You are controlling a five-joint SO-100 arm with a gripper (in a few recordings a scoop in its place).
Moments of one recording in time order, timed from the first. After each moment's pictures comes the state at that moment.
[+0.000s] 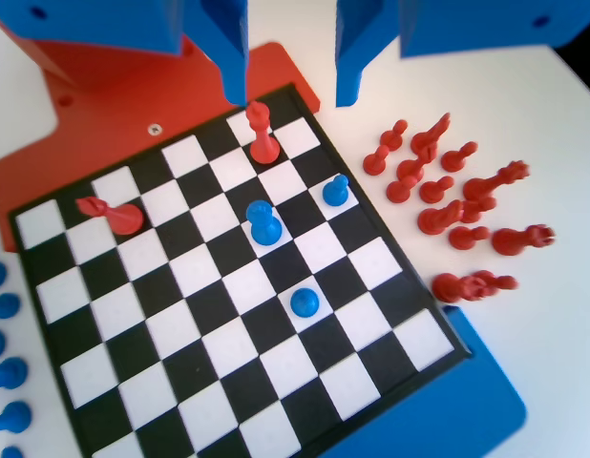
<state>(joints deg) 17.0 80.6 91.2 72.5 -77.8</state>
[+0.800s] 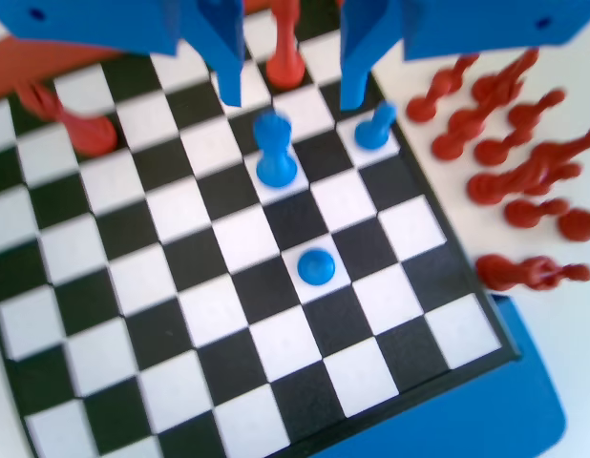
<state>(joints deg) 13.5 73.7 99.9 61.7 -81.3</state>
